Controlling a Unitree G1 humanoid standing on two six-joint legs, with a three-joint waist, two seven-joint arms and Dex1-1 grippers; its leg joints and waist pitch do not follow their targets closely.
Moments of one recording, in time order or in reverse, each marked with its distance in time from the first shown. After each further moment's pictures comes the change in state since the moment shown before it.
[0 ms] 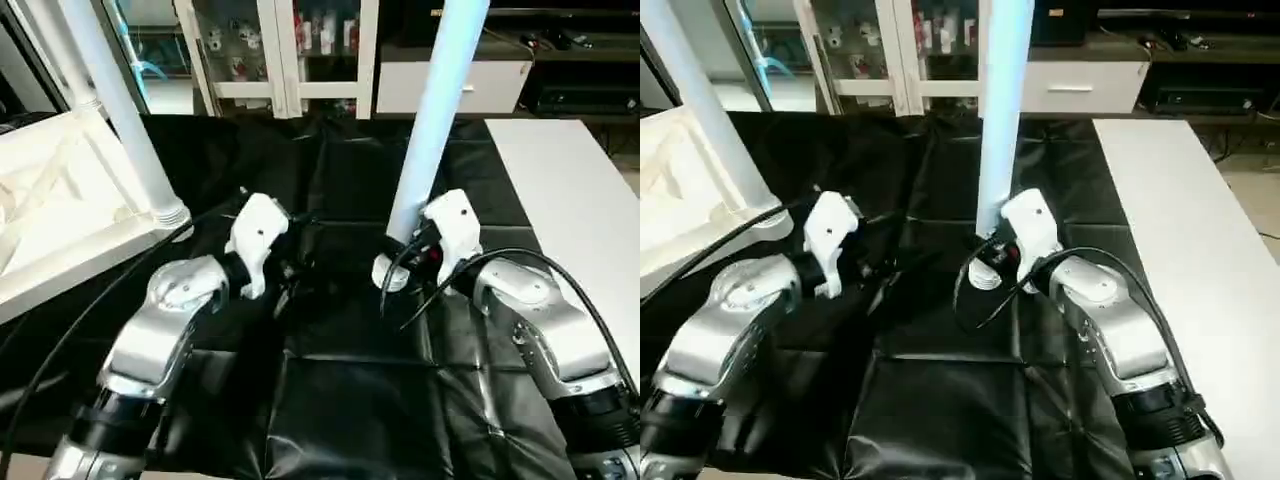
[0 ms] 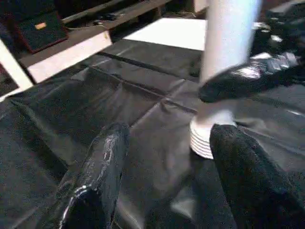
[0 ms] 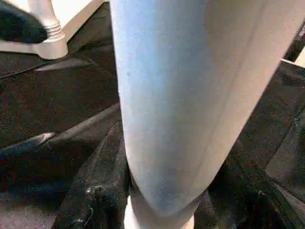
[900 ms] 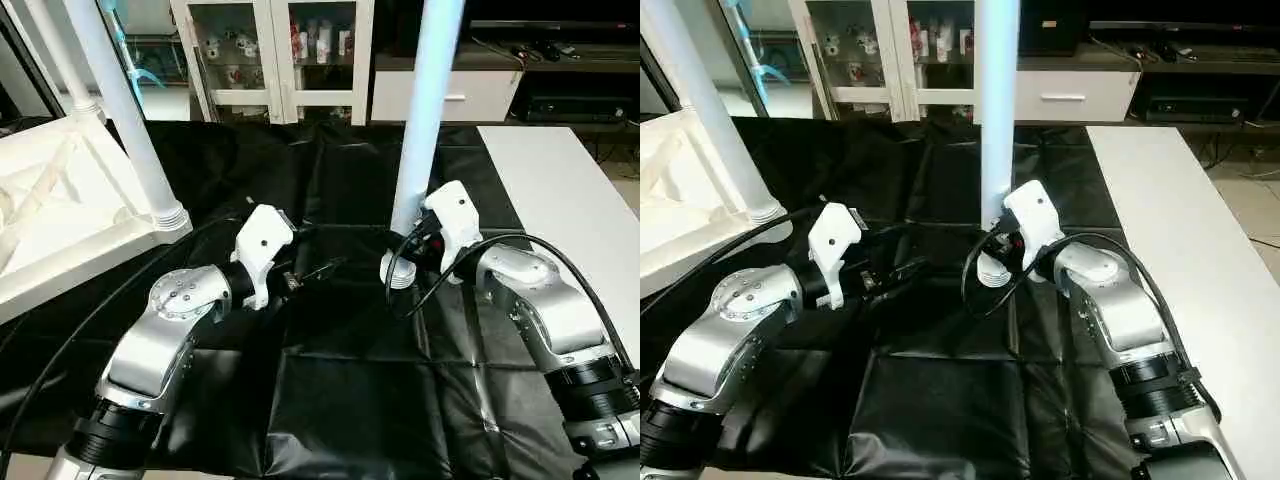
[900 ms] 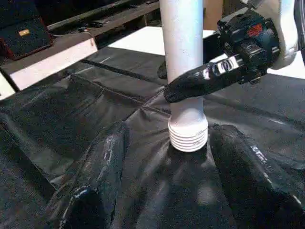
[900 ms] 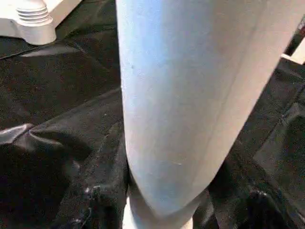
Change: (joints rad) left arm 0.016 -0.001 -0.009 -0.038 -0.021 0.026 -0.014; right arm -0.105 -0.012 -0.003 0.157 -0.048 -0.010 0.071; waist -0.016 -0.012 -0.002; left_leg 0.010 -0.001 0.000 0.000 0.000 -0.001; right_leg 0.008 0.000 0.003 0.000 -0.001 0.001
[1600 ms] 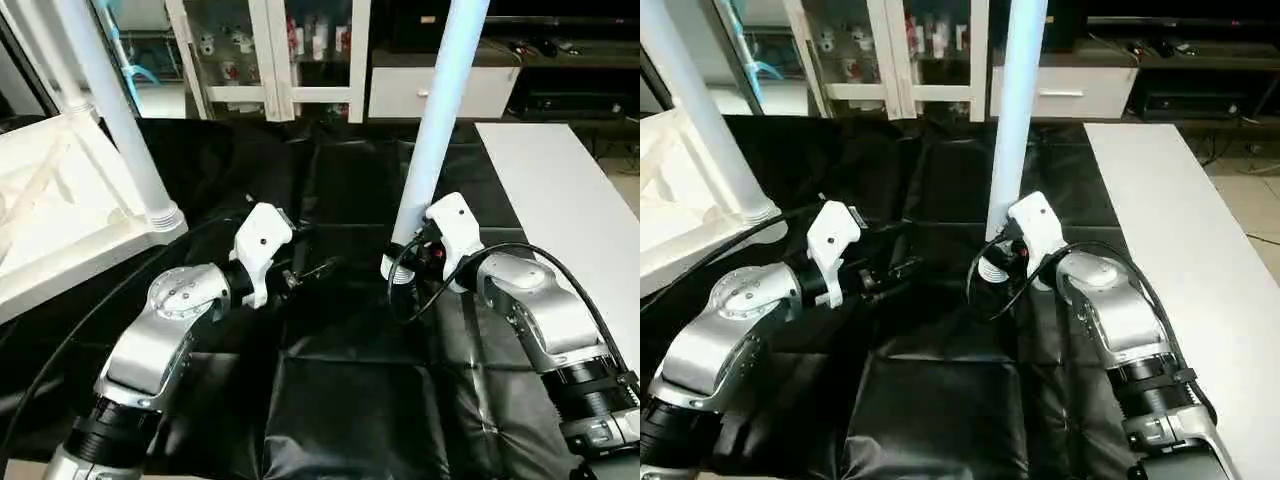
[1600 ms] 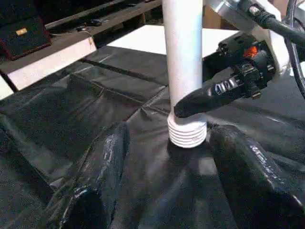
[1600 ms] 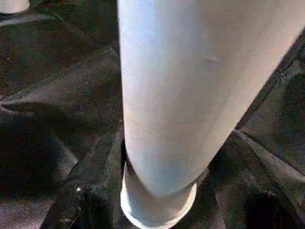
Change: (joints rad) left arm -0.006 0.006 0.001 0.000 0.001 0.001 0.001; right arm 0.005 0.015 -0.010 0.073 -0.032 0.020 -0.002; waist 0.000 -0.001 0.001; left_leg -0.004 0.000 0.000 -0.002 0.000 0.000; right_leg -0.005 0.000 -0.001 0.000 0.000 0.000
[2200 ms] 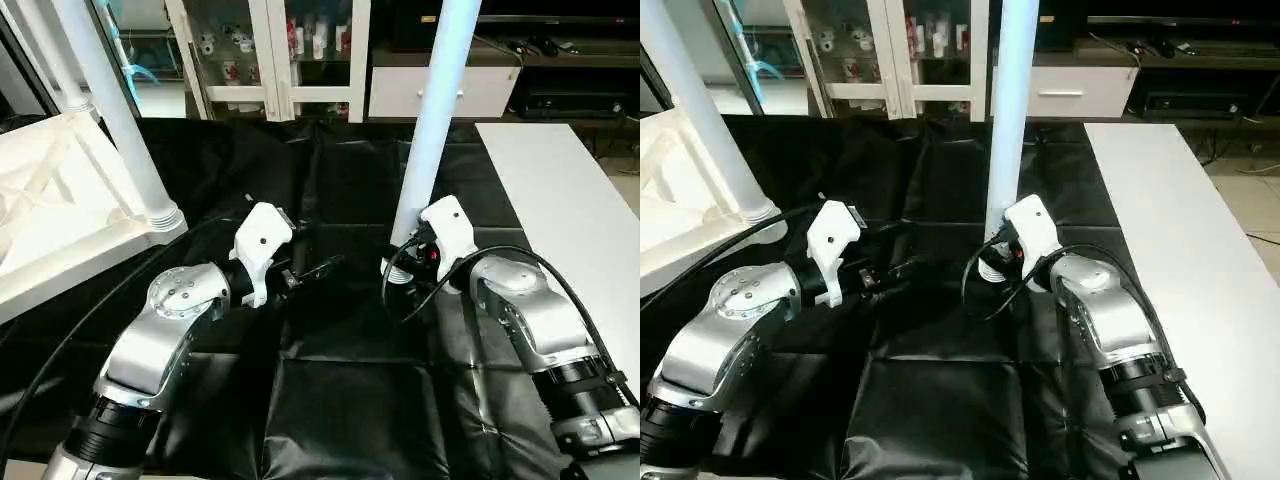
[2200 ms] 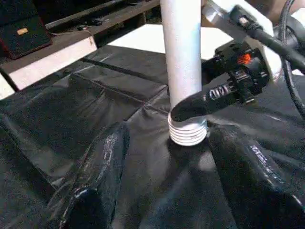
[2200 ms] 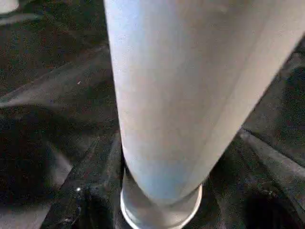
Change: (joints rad) left arm -0.001 0.005 0.000 0.000 0.003 0.000 0.000; right arm -0.016 0.046 -0.014 0.072 -0.018 -0.040 -0.032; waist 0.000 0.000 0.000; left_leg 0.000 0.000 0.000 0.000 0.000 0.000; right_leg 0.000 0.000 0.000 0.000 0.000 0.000
